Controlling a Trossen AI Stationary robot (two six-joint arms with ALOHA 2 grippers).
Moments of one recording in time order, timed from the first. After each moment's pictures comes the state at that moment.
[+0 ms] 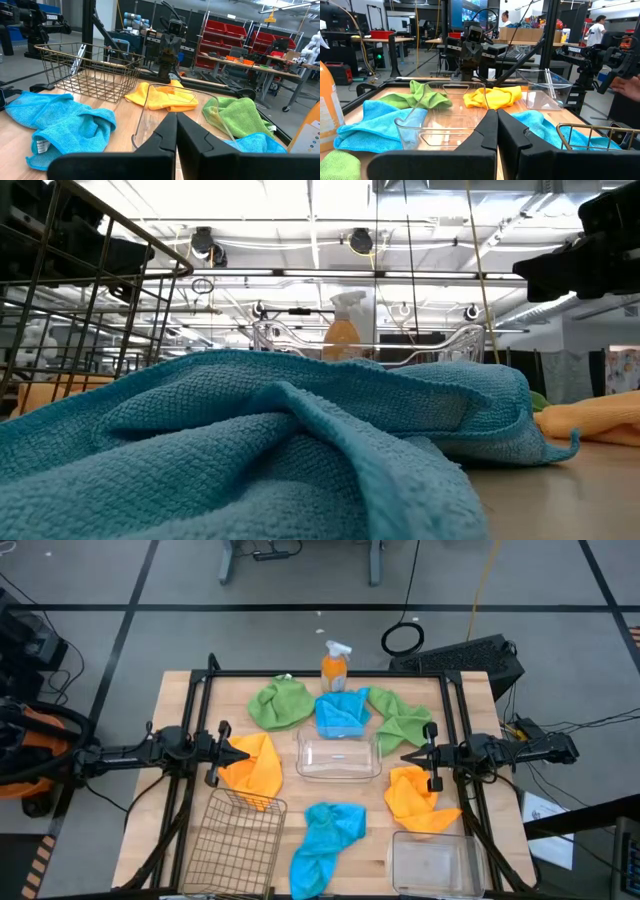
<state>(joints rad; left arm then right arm) 0.08 0.00 0.00 0.04 0.21 -0.05 0.14 0.04 0.01 0.03 0.10 -0.17</state>
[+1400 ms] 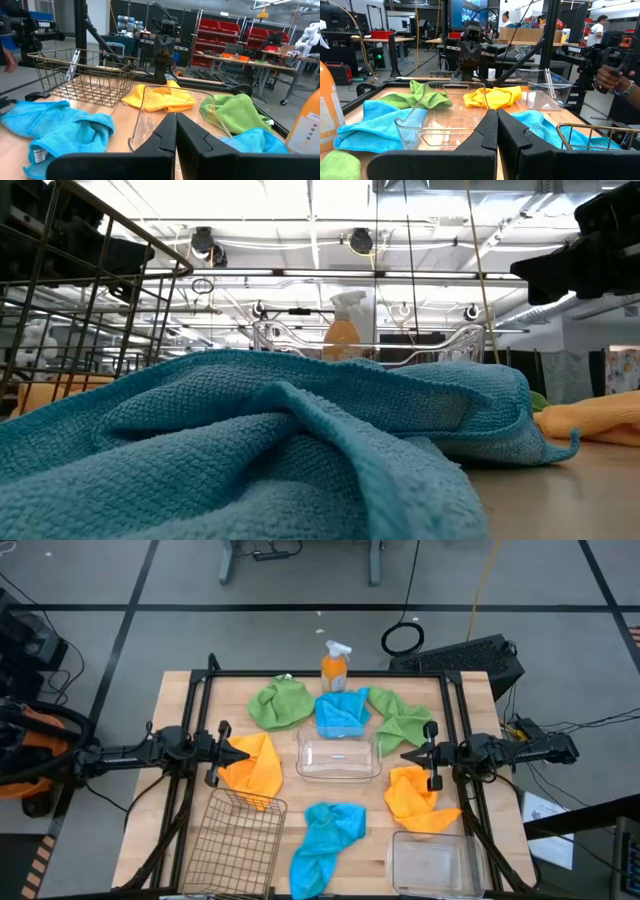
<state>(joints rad) 0.08 0.00 0.00 0.04 0.21 -0.05 0.14 0.04 0.01 0.05 0.13 -0.12</state>
